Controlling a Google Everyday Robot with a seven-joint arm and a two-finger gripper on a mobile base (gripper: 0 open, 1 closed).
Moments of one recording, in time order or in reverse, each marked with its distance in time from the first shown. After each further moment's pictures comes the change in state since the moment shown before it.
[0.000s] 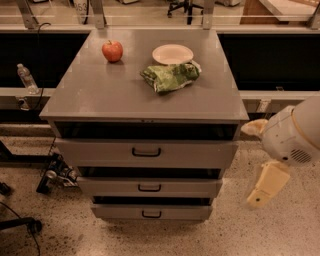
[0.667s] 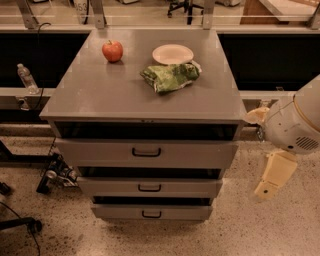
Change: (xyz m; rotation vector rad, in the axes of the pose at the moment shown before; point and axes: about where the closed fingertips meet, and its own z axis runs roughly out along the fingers) arm -0.009 -0.007 -0.023 0.023 0.061 -0.069
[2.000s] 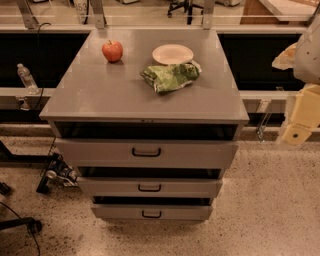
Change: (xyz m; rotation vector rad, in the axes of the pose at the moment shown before) arm -0.012 -0.055 -0.100 0.141 0.183 0.012
